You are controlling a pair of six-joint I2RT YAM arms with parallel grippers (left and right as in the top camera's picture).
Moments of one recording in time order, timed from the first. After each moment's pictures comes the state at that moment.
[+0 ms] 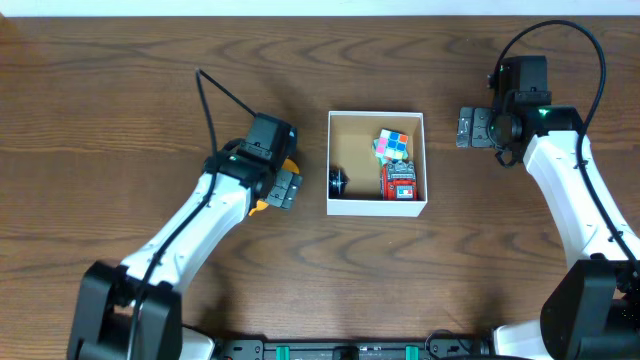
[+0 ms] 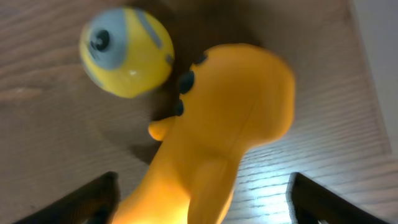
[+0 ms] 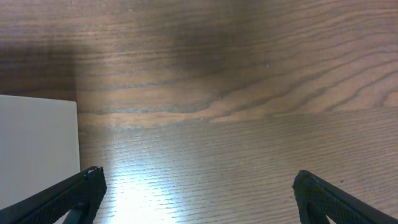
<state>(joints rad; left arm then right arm) -0.39 1.58 1.01 -0.67 -0.14 0.01 0.03 1.64 1.28 -0.74 0.15 0.10</state>
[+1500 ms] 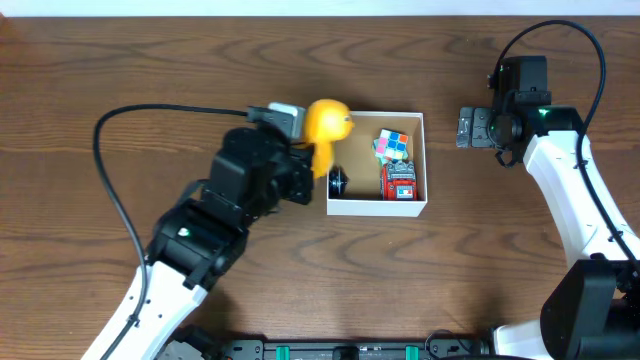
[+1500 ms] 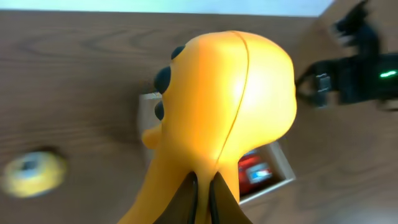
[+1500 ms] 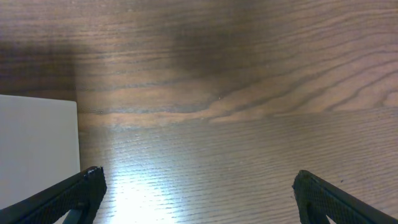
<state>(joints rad) -0.57 1.11 1.03 -0.47 0.09 -0.38 0.03 1.64 1.28 -0.74 0.15 0.10</state>
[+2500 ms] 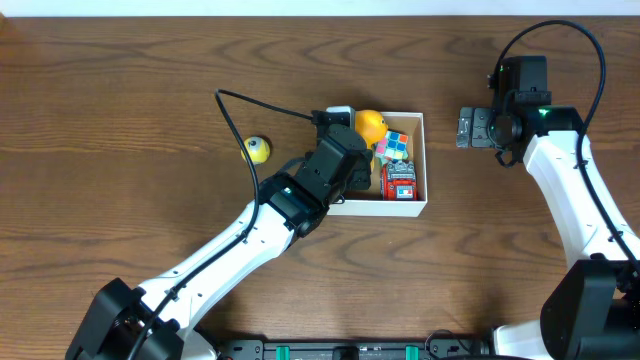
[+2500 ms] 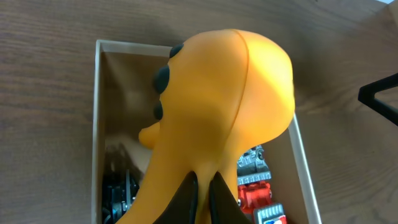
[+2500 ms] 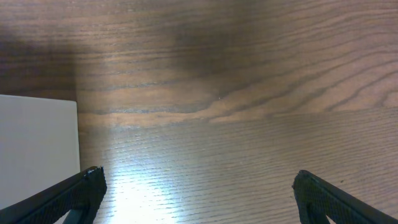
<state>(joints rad) -0.73 1.52 1.03 -0.24 -0.13 -0.67 0.03 1.64 1.28 -0.74 0.15 0.10</state>
